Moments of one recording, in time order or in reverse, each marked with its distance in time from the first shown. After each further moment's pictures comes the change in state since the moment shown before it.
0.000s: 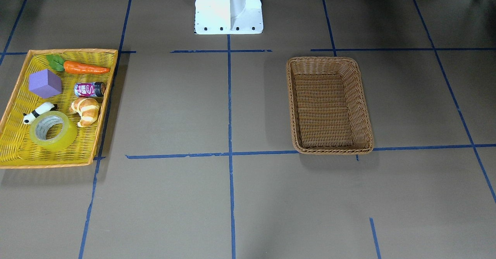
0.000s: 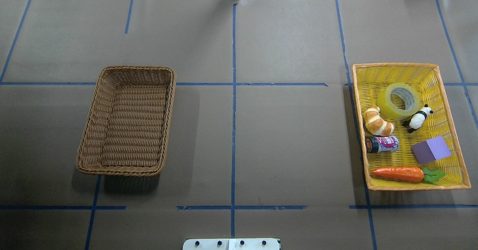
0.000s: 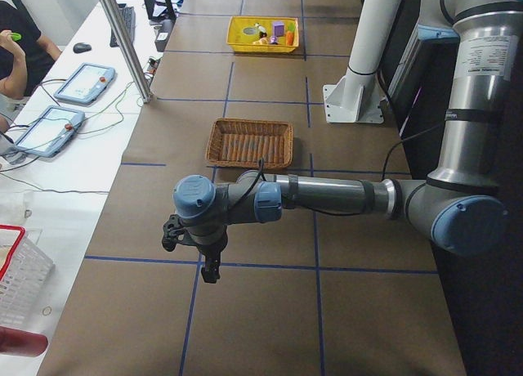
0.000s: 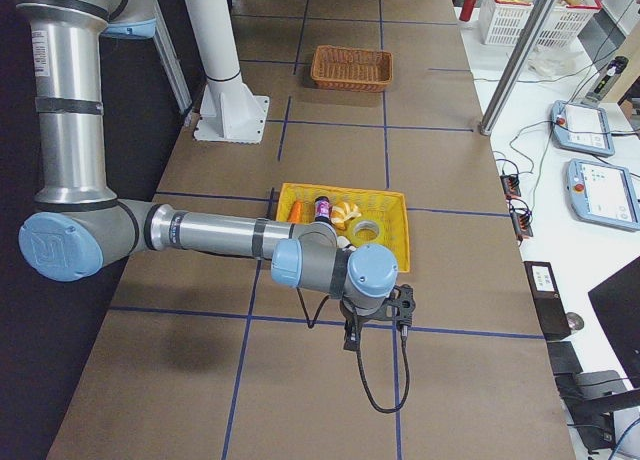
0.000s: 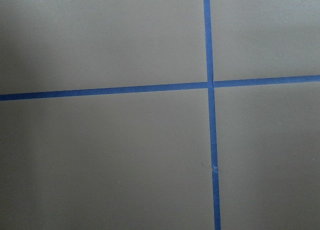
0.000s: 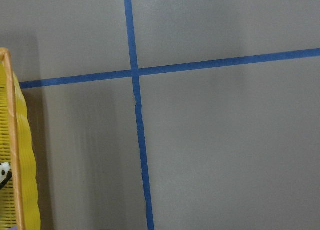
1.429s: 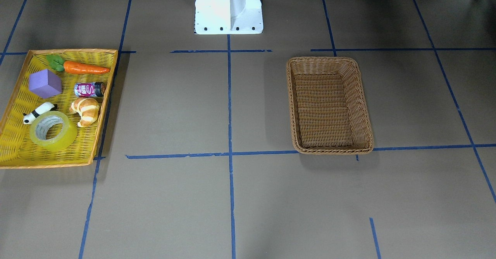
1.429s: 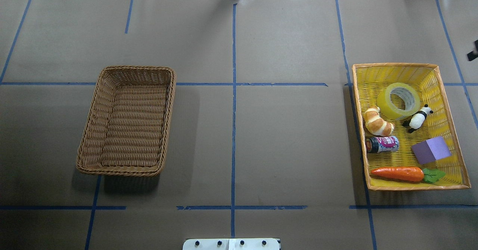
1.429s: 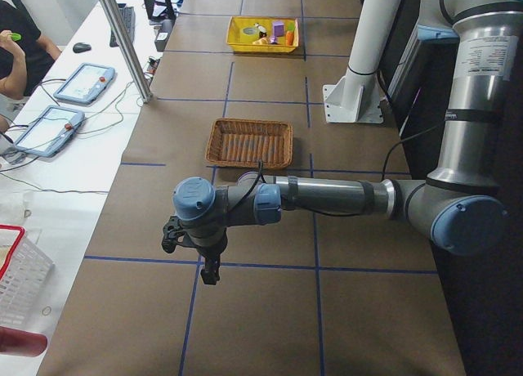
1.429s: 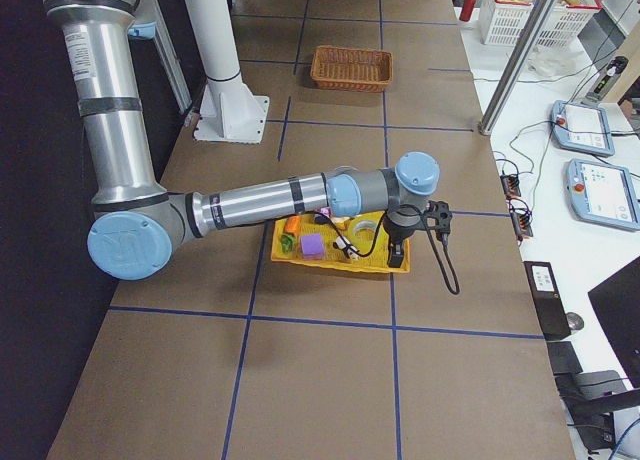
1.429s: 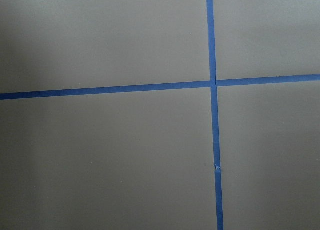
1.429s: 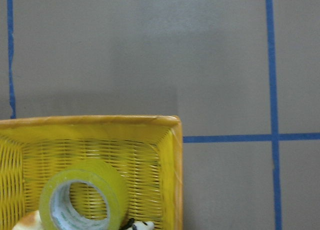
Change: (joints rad) left arm 0.000 0.000 0.007 -0.009 0.000 0.001; right arm -0.258 0.161 0.109 0.107 -0.022 0.381
